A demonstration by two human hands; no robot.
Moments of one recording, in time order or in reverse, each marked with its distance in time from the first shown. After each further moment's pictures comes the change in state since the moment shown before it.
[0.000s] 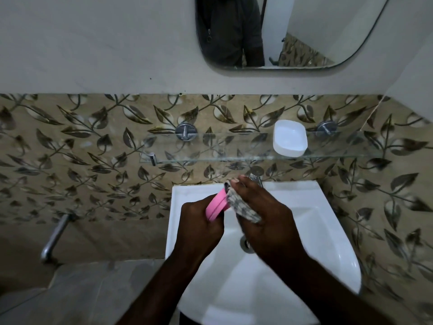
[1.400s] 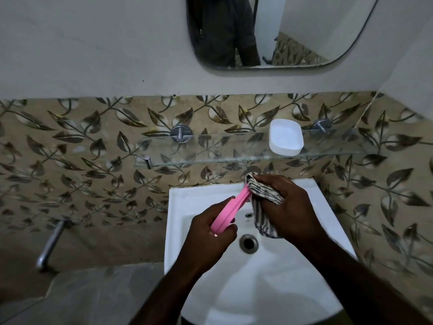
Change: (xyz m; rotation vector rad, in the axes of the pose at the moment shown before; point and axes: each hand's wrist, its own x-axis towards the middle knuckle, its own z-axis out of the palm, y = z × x) left_hand -0.013 0.001 0.005 -0.316 -0.285 -0.308; right_hand 0.020 0.035 -0.025 0.096 0.052 0.229
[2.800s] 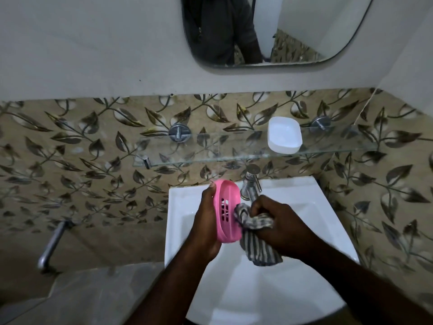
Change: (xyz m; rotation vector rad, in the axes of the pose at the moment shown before) left_hand 0.034 0.004 0.012 -0.681 0.023 -0.584; right_hand -0.020 0.012 -0.004 -0.016 -0.413 0.047
